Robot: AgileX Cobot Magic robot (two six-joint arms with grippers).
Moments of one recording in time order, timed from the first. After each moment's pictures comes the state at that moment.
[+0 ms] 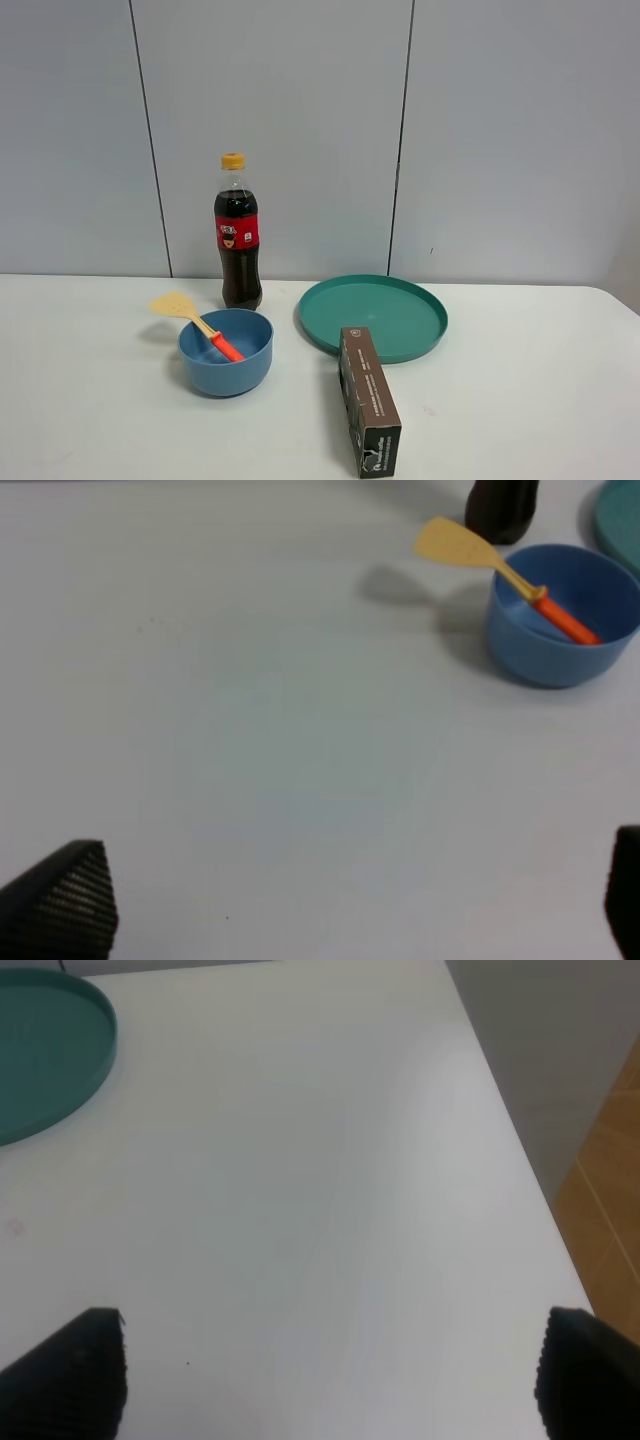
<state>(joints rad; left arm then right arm) 0.03 -0.01 -0.51 -0.07 1.06 0.06 -0.05 0.00 -0.50 -0.07 1.07 0.04</state>
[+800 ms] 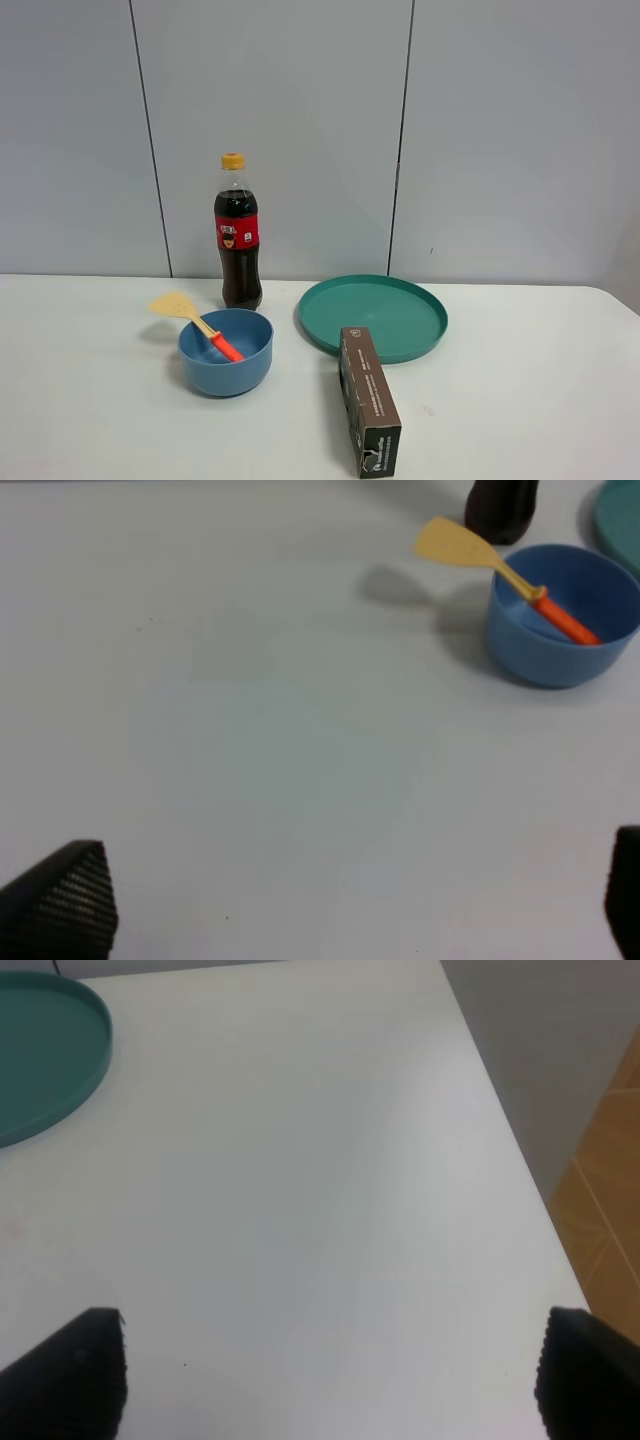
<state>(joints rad) 0.03 -0.01 -0.51 -0.07 1.06 0.06 -0.05 0.00 -0.50 -0.08 1.07 0.05</state>
